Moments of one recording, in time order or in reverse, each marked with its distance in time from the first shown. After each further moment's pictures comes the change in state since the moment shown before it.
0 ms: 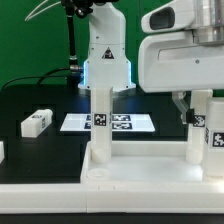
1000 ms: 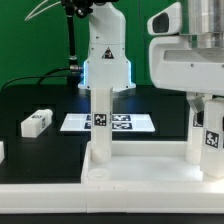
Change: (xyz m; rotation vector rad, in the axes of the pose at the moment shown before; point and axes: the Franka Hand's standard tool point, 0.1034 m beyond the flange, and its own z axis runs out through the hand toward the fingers) arm 0.001 0.007 0.002 0.002 0.001 0.905
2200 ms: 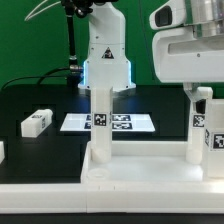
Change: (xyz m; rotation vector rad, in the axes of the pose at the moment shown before) arm -0.013 0.001 -0.011 0.045 -0.038 -0.387
